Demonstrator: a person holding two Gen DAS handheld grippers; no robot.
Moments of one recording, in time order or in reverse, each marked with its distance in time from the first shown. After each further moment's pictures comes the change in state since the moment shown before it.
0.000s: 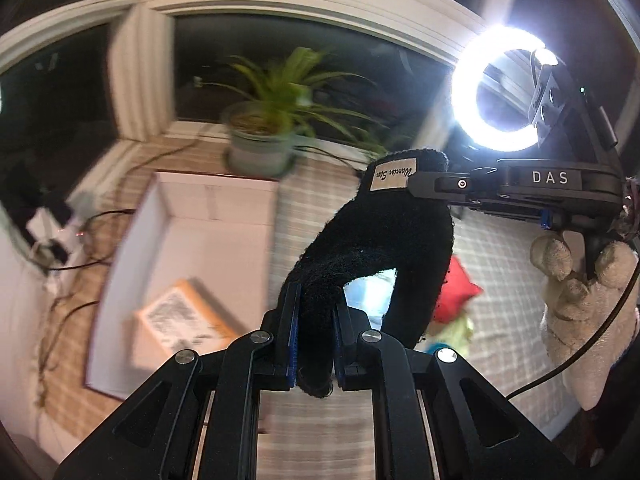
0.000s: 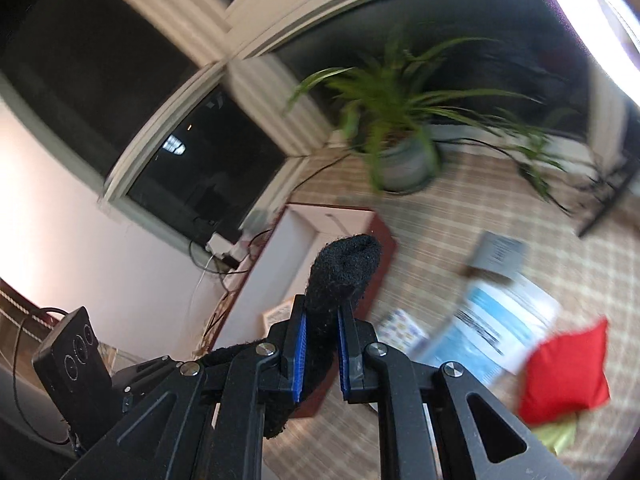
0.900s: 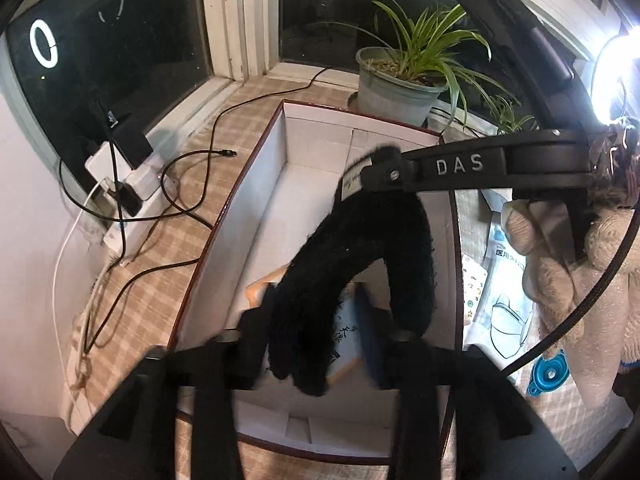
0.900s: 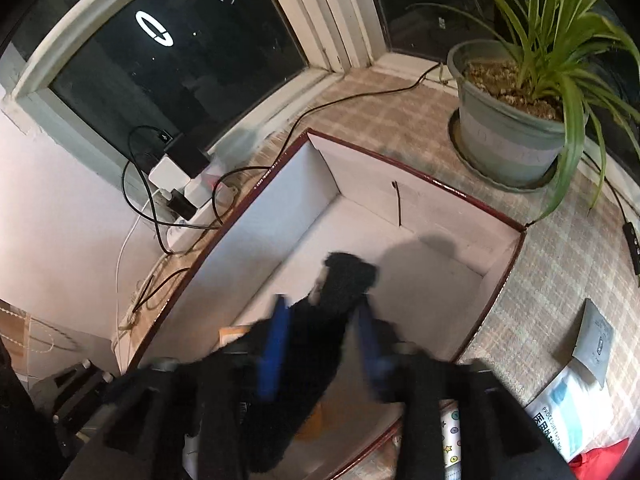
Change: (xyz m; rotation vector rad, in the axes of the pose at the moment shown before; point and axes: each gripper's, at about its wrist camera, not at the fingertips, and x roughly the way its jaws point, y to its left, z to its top) left arm 0.055 0.094 -0.011 -0.113 0.138 0.267; right arm 0.215 0.052 0.031 -0.223 0.257 -0.136
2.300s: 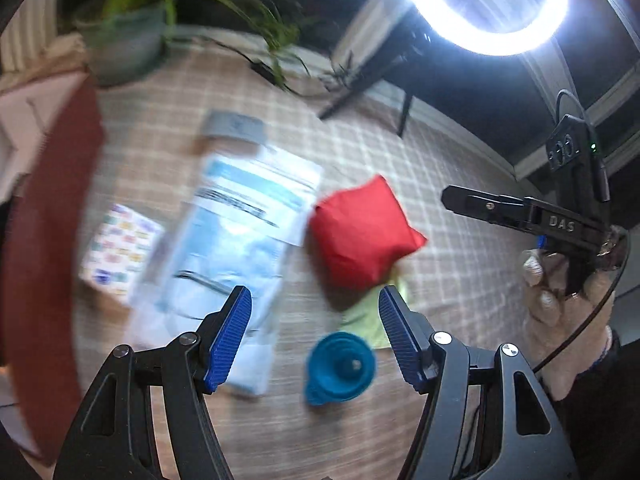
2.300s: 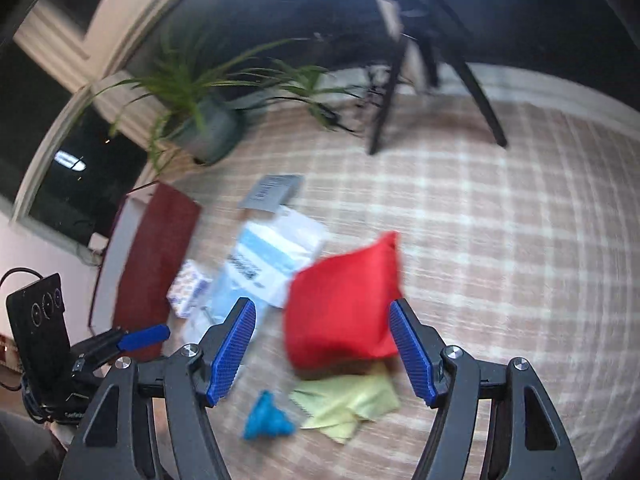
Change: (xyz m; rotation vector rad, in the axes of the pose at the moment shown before) left arm 0.034 -0.234 -0.032 0.161 0.214 -0.511; right arm -0.210 -0.271 -0.230 0.466 -0.157 -0.123
